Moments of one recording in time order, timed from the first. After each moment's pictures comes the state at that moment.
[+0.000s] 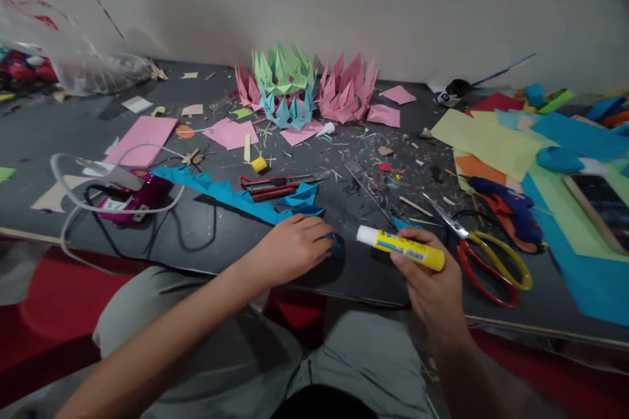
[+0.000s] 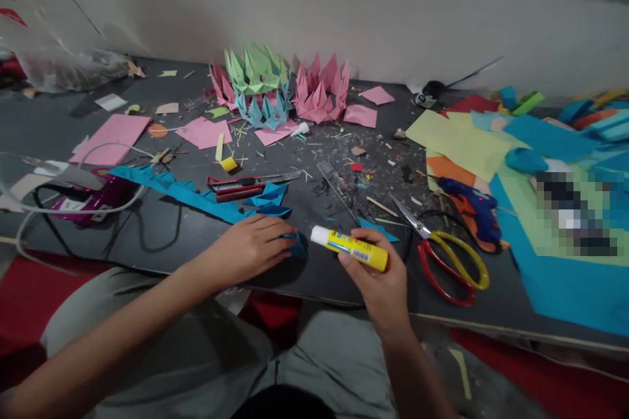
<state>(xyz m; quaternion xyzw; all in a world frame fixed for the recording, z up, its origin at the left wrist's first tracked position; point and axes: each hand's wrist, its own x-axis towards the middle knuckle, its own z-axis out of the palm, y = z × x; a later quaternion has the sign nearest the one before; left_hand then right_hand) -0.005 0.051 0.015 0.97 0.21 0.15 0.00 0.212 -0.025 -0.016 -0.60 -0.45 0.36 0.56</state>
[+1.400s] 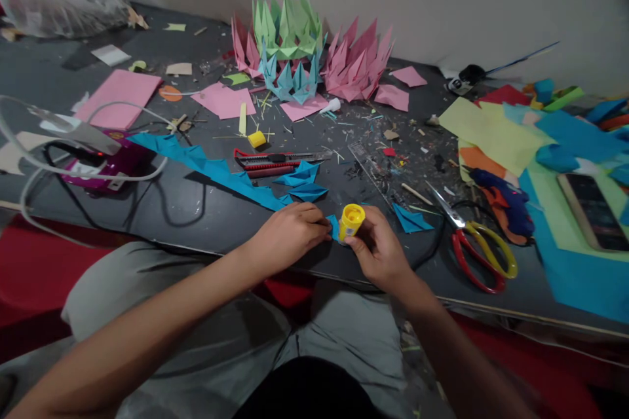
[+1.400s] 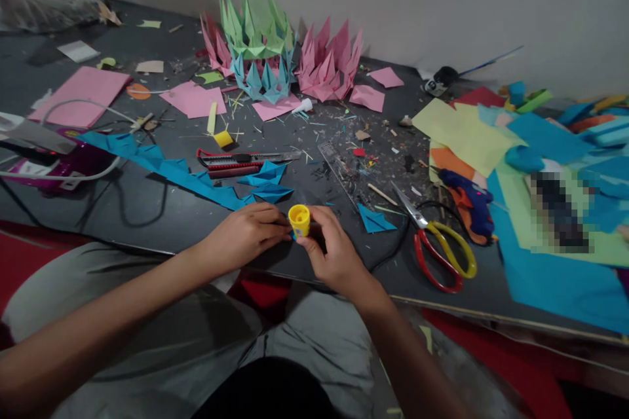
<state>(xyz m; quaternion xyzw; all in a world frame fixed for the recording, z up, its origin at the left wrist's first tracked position) 0.000 0.043 -0.008 0.93 0.29 0.16 0.17 0.194 -0.003 -0.035 -0.46 -0.71 0.34 0.42</state>
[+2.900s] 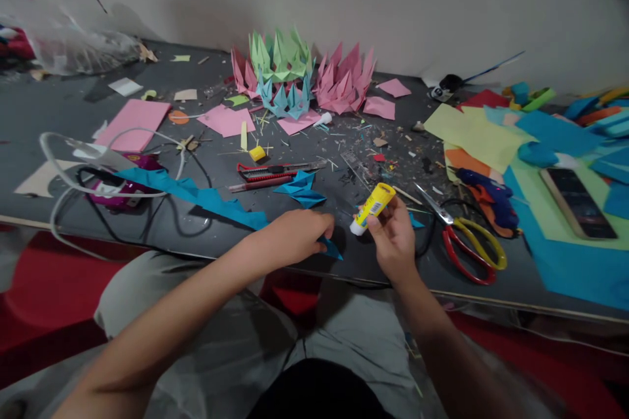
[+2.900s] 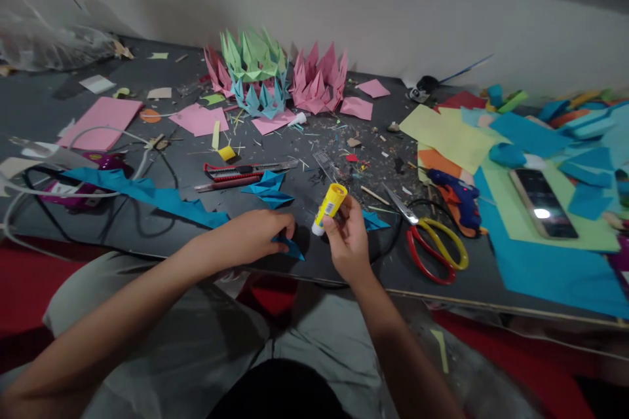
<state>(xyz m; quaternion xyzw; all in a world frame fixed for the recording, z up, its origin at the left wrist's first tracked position) 0.011 0.055 0.026 0.92 0.31 -0.01 0.23 0.189 0.004 -0.024 -0.53 -0.51 0.36 0.58</state>
